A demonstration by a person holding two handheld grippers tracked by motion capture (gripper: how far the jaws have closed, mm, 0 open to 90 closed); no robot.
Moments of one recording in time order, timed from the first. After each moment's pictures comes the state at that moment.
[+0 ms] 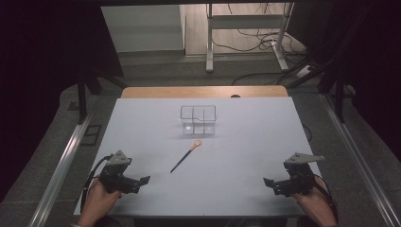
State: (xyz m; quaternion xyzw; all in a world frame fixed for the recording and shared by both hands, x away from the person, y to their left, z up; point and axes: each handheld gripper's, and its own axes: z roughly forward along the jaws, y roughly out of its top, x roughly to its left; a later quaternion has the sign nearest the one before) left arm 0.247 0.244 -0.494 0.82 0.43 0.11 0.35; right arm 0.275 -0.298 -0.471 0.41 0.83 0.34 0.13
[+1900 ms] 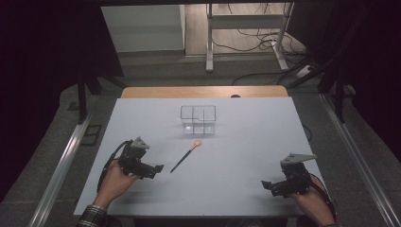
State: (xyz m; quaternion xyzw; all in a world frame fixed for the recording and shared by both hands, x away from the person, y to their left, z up) left arm 0.300 0.205 -0.487 0.86 0.41 0.10 0.29; right arm 0.281 -0.294 -0.481 0.41 0.85 0.32 0.11
